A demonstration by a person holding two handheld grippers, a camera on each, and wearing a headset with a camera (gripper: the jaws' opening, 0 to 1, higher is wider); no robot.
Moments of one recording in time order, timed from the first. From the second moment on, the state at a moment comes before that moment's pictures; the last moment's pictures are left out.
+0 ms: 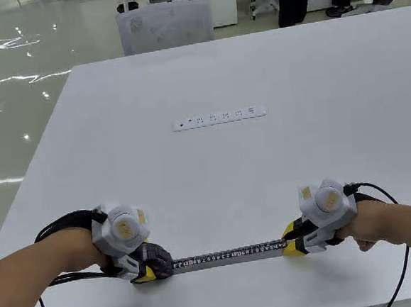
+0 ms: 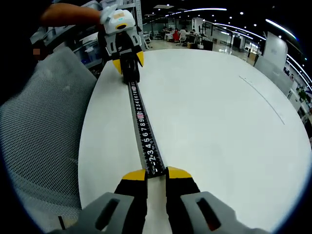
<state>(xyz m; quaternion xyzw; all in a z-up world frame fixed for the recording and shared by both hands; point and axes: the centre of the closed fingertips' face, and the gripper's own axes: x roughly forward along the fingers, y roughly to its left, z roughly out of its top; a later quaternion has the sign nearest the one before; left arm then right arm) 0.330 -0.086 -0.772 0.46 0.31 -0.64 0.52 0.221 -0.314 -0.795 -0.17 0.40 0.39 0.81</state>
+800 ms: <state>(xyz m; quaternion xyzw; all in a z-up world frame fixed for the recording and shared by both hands) 0.331 -0.086 -0.773 0.47 0.31 -0.64 0.53 0.219 -0.316 -0.795 -0.18 0.41 0.38 0.81</state>
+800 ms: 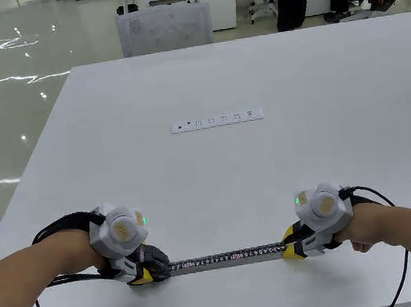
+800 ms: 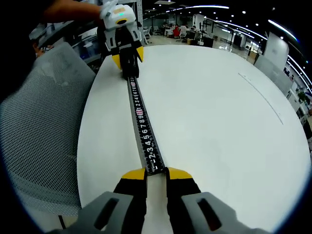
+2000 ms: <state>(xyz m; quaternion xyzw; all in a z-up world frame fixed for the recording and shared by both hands) 0.338 -0.049 -0.735 0.20 0.31 -0.55 0.75 0.180 -0.320 -0.770 -0.14 0.34 0.23 0.90</state>
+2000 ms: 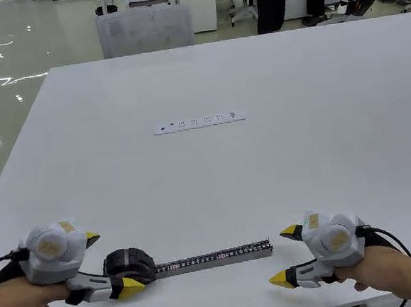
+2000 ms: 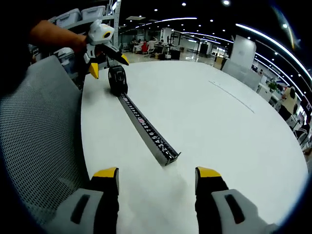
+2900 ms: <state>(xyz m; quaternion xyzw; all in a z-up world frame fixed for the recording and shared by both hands) 0.320 0.015 -0.720 0.09 0.29 -0.48 0.82 0.104 -0.386 -0.739 -0.03 0.33 0.11 0.94</state>
